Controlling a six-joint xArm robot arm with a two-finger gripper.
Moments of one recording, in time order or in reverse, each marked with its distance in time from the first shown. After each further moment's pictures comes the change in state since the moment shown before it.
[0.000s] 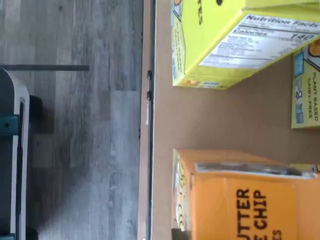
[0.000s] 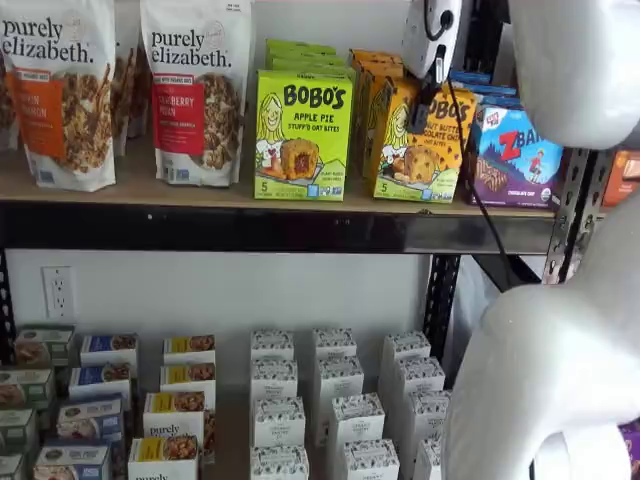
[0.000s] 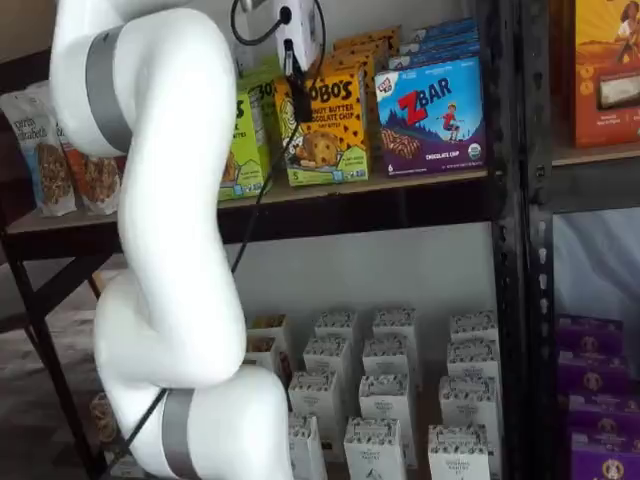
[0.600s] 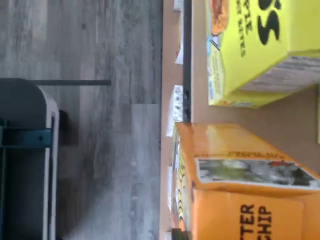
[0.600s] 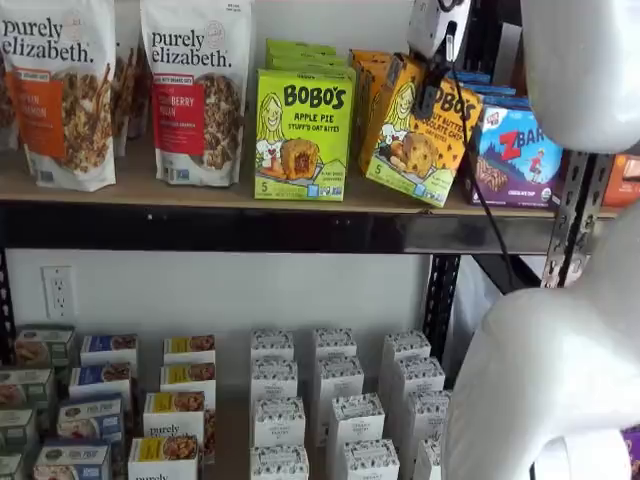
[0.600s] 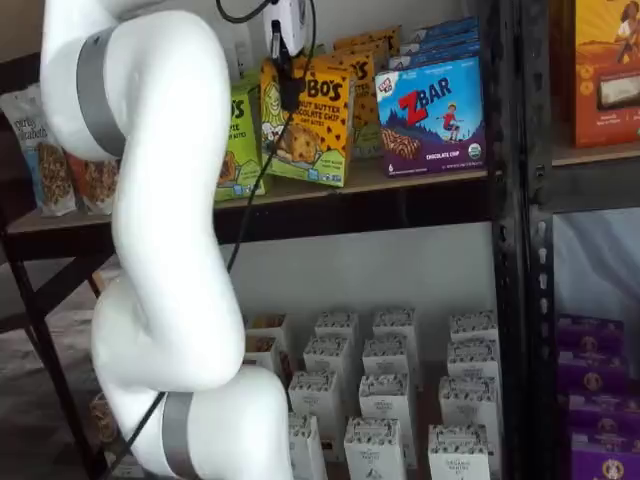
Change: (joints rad) arm -0.007 -0.035 -0.054 0.040 0.133 0.010
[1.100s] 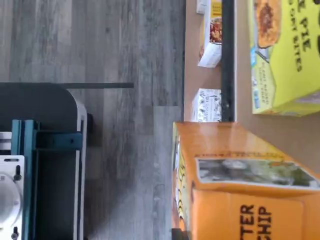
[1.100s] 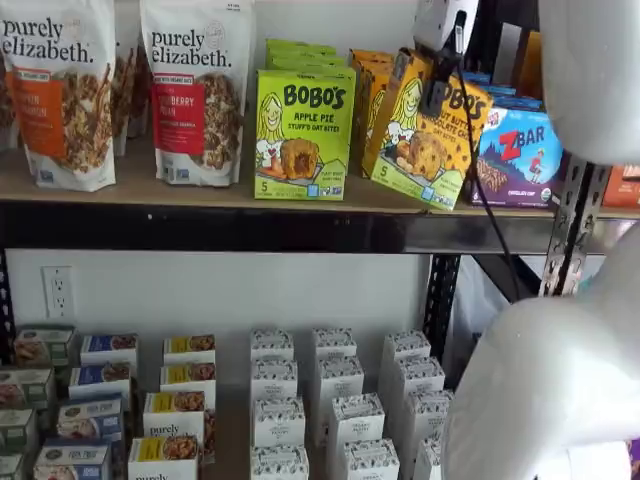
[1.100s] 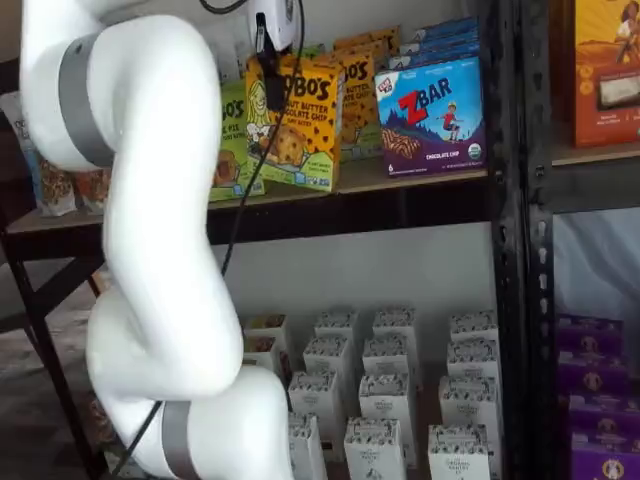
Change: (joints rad) arm 0.016 -0.078 0.035 0.001 0.076 0.022
